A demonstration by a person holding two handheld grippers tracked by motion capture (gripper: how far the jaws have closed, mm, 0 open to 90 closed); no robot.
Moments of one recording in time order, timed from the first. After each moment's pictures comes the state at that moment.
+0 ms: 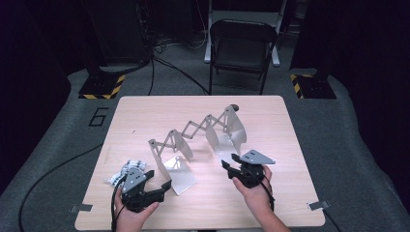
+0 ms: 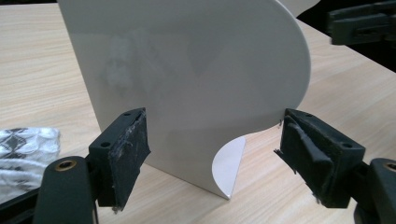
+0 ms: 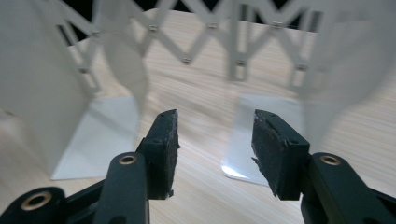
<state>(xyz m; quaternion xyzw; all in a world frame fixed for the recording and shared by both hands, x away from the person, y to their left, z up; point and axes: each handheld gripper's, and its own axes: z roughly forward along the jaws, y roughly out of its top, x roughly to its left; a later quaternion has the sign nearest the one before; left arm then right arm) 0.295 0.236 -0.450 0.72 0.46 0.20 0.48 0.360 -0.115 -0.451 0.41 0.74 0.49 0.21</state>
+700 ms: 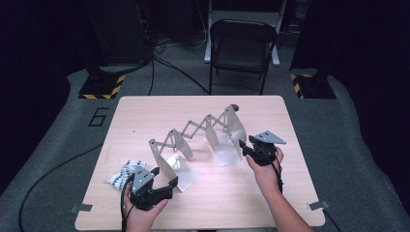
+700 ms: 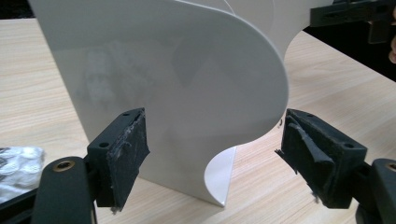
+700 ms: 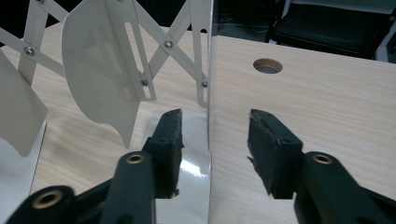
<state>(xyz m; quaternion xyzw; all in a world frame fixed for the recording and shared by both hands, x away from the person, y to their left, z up) 0.296 0.212 -0.446 0.71 0.46 0.22 0.49 0.425 -0.146 -0.445 0.47 0.71 0.45 0.27</state>
